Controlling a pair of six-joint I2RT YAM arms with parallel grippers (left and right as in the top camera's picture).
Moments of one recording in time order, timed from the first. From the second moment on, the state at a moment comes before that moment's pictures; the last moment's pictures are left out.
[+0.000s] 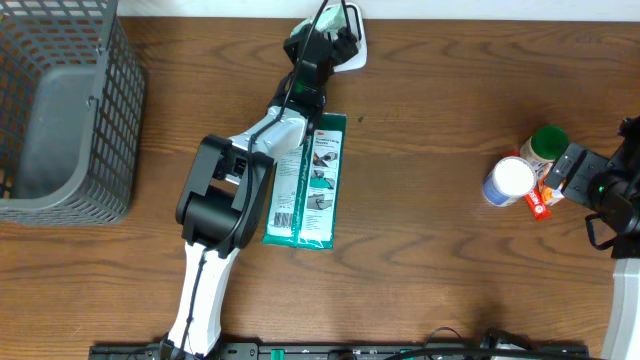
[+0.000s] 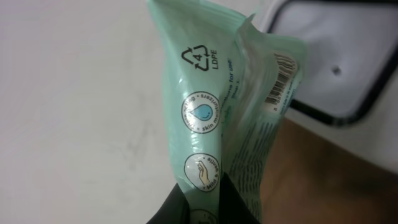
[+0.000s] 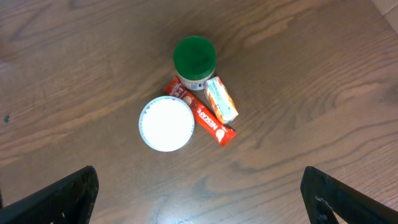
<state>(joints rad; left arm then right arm) -0.41 2.33 1.62 0.49 -0.42 1.04 -0.34 1.13 1.32 -1.10 0.05 0.15</state>
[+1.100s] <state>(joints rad) -0.36 2.46 1.65 0.74 -0.22 1.41 -0.34 1.13 1.32 -1.10 0.05 0.15</state>
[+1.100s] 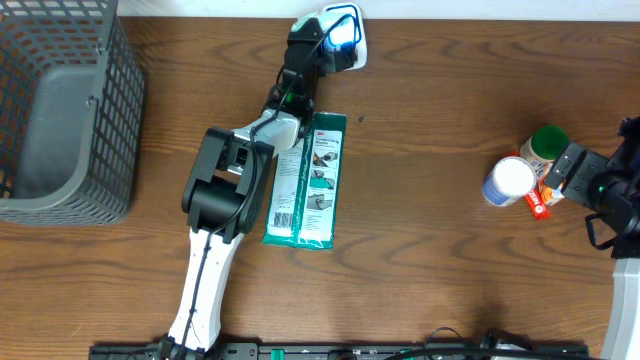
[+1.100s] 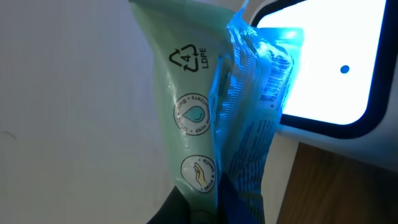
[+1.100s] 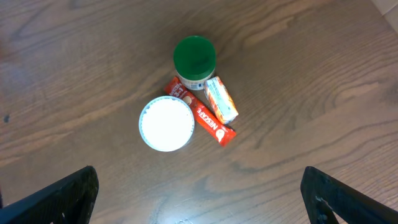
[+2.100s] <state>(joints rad) -0.37 2.46 1.79 0.58 -0.27 1.15 -0.34 1.13 1.32 -1.10 0.05 0.15</state>
